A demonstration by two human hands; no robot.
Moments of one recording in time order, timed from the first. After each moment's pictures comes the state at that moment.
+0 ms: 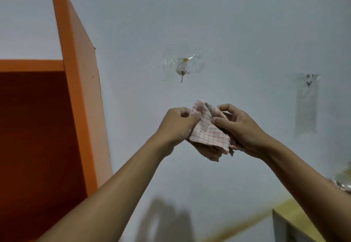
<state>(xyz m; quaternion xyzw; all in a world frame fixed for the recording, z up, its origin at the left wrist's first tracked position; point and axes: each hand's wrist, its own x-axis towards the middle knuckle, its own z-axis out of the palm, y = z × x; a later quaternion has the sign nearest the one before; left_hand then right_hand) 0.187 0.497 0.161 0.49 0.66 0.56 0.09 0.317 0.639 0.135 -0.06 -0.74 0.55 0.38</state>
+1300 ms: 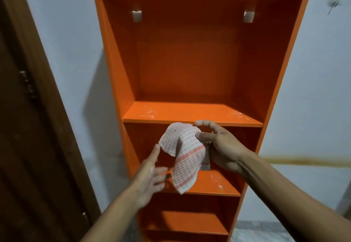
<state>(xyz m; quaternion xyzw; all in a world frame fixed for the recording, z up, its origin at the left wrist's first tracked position) 0.194 -0.041 -0.114 -0.03 0.62 0.73 0.29 0.255 0.157 -0.031 -0.06 -0.61 0.79 0.02</state>
